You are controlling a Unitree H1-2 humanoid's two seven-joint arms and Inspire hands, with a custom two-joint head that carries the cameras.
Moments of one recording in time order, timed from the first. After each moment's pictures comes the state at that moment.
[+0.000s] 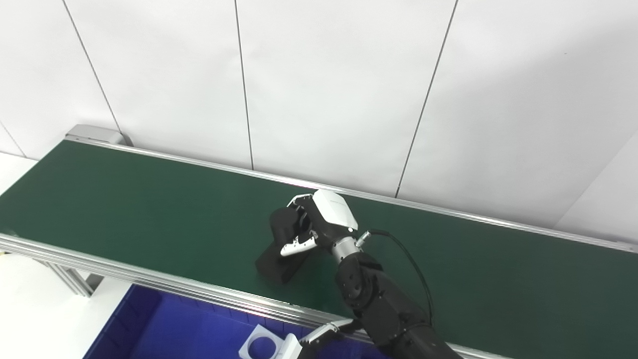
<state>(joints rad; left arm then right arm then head) 0.08 0.23 -0.91 0.29 0.39 -0.45 0.83 -0.73 0.17 0.55 0.97 -0.64 -0.12 -0.25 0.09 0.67</state>
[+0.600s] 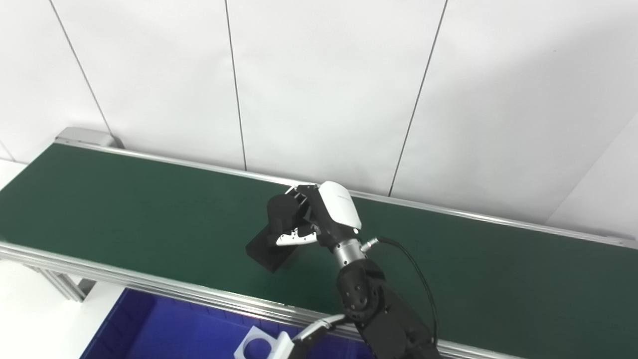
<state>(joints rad) 0.12 0.24 -0.84 0.22 0.35 -0.45 0.73 -0.58 0.12 0.48 0.67 -0.64 -0.15 -0.32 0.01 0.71</state>
